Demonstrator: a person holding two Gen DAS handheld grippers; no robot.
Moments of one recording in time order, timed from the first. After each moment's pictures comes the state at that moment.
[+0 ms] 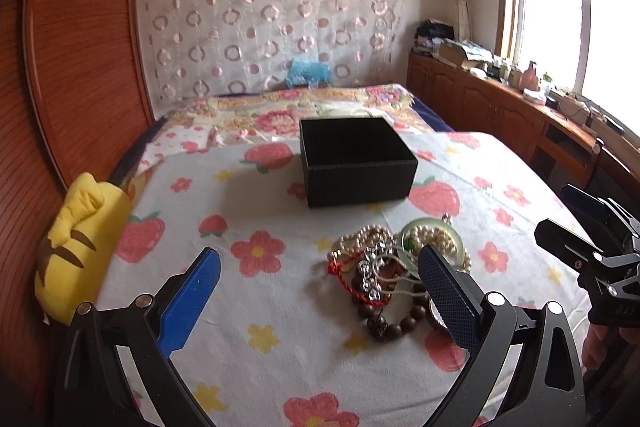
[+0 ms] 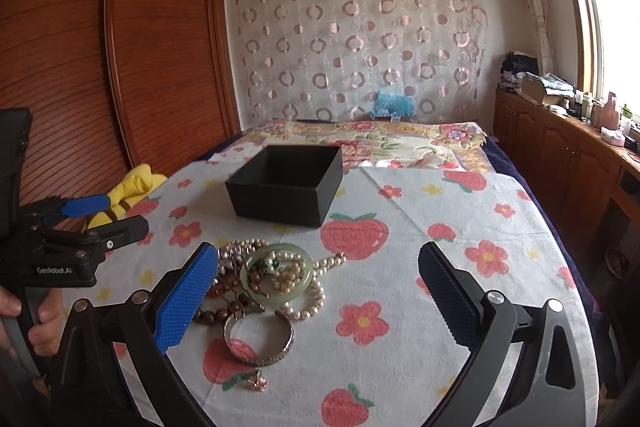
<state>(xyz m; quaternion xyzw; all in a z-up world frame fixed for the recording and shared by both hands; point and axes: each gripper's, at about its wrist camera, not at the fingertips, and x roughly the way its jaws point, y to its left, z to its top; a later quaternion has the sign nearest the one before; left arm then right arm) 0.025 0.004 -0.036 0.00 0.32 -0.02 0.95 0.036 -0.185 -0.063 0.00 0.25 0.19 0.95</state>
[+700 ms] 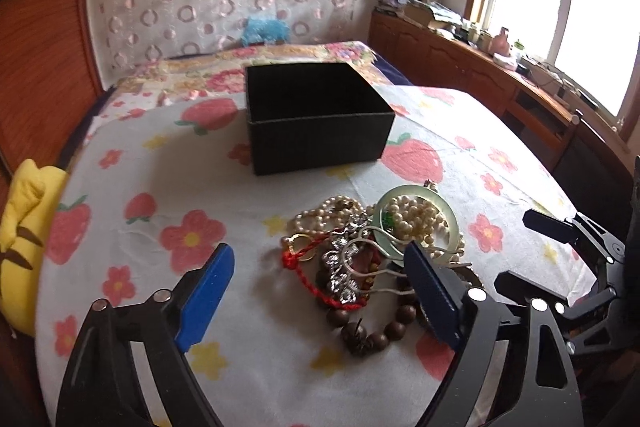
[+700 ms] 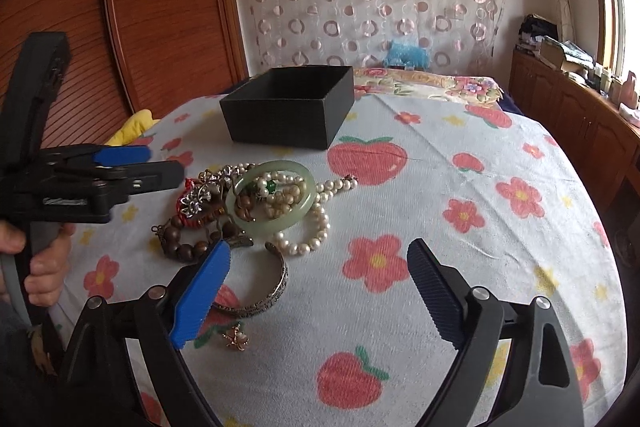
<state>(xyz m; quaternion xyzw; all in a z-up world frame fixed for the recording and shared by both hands) 0.077 -0.007 -0.076 -0.01 0.39 -0.11 0.92 0.050 -0.176 -0.117 -0.02 0.33 0.21 0.92</state>
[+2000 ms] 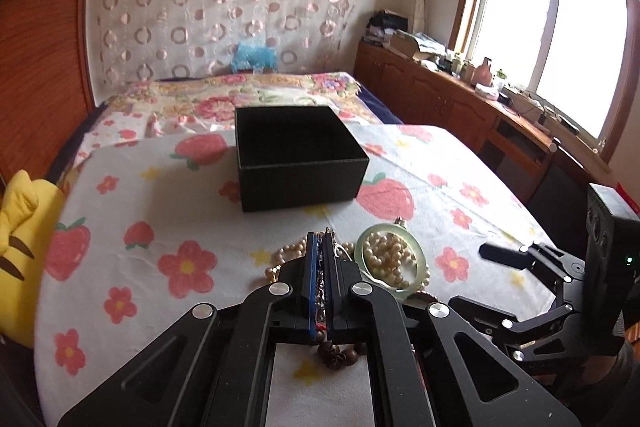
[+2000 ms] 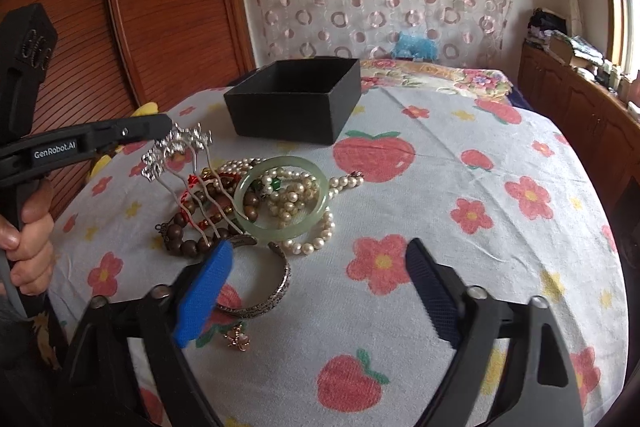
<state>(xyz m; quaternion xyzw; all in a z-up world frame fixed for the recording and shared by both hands) 0.052 -0.010 -0.043 -0.03 0.33 -0.13 0.94 0.061 -0.172 -0.118 -0.02 0.36 0.23 0.90</state>
